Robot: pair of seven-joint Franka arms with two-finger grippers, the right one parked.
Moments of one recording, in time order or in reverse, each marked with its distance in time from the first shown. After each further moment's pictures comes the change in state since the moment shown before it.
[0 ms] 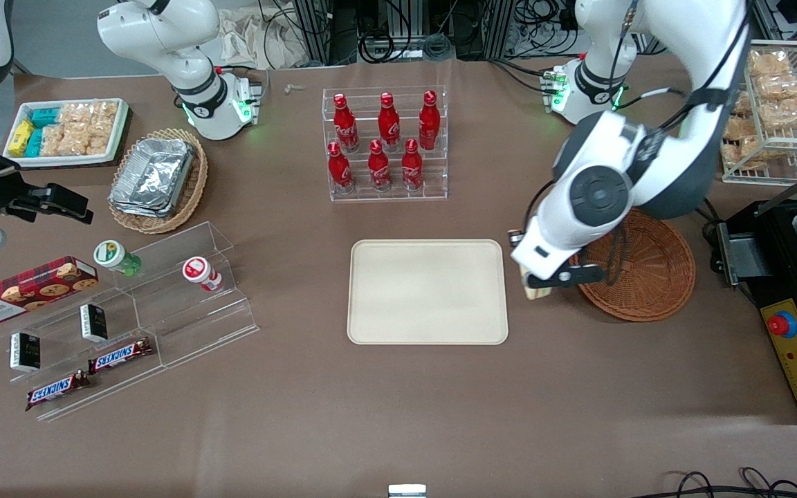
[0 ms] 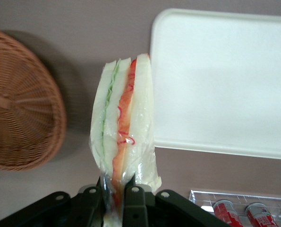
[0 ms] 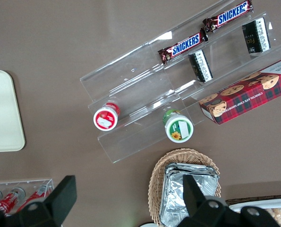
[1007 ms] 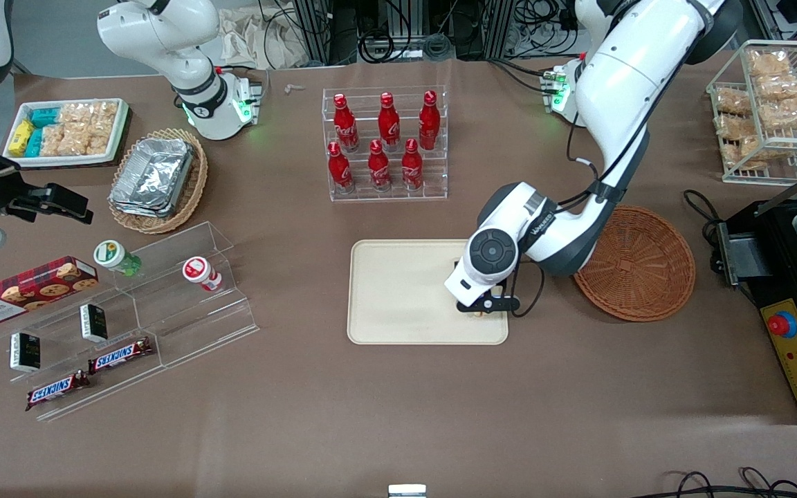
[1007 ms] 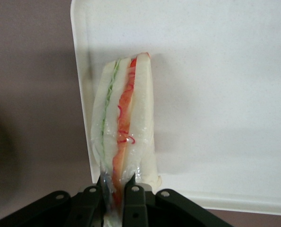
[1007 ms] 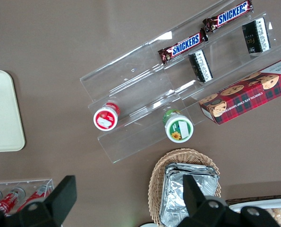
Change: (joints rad) arm -0.115 0.304 0.009 0.067 0.134 0.192 -0.104
